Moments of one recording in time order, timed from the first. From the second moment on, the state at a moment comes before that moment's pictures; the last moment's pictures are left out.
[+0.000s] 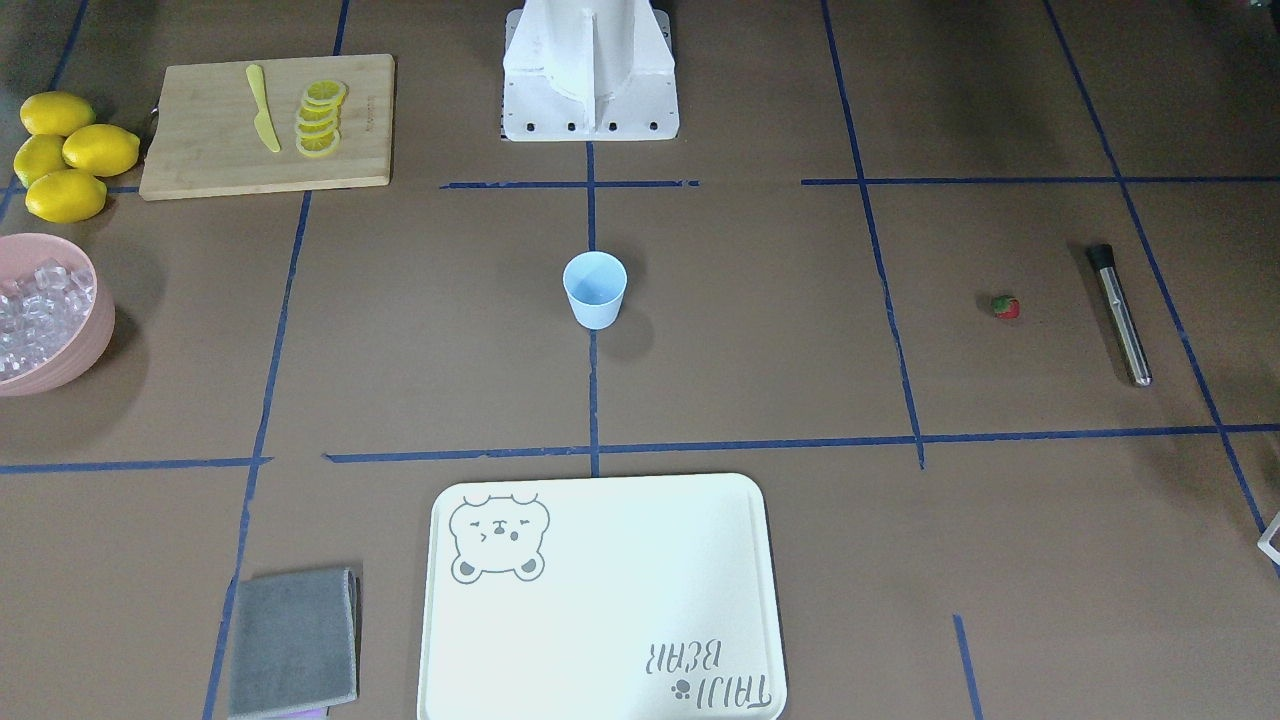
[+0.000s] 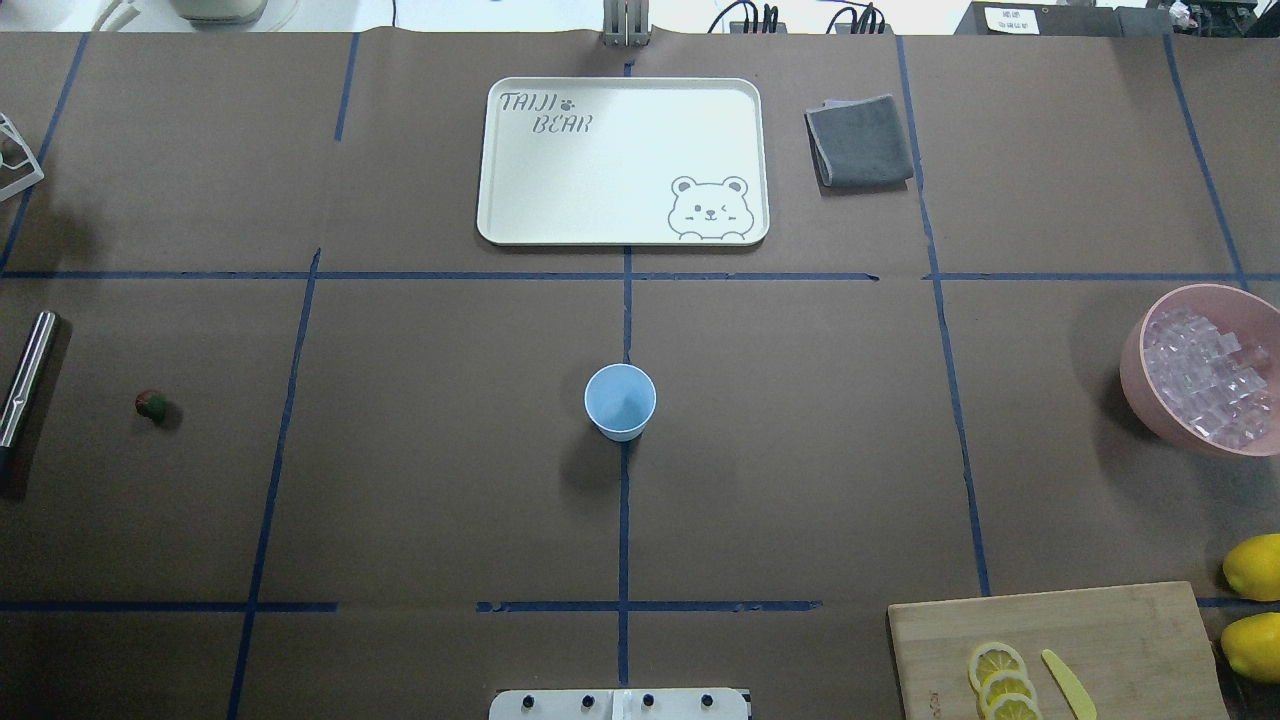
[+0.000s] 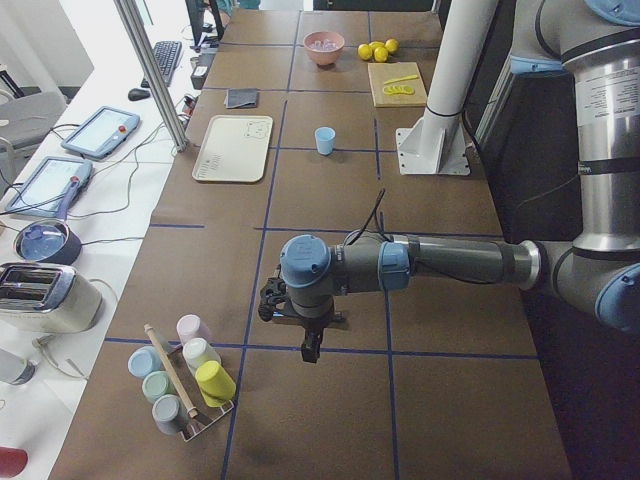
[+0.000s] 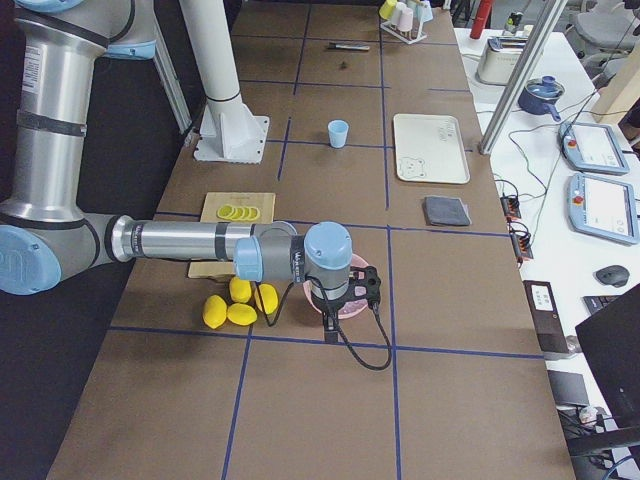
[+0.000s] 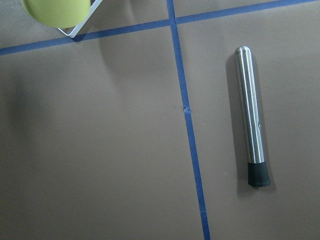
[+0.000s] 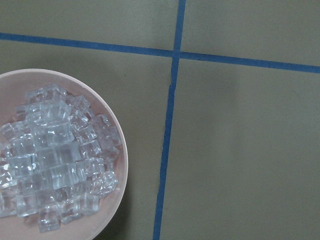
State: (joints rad) left arm -1.60 -1.39 -1.81 -1.42 -2.35 0.26; right arm 1.54 -1.78 1.80 -1.51 2.33 -0.02
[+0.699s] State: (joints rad) left arm -1.60 -1.39 -1.79 -1.42 -2.35 0.26; right arm 1.52 -1.78 1.81 -1.42 2.38 -0.02
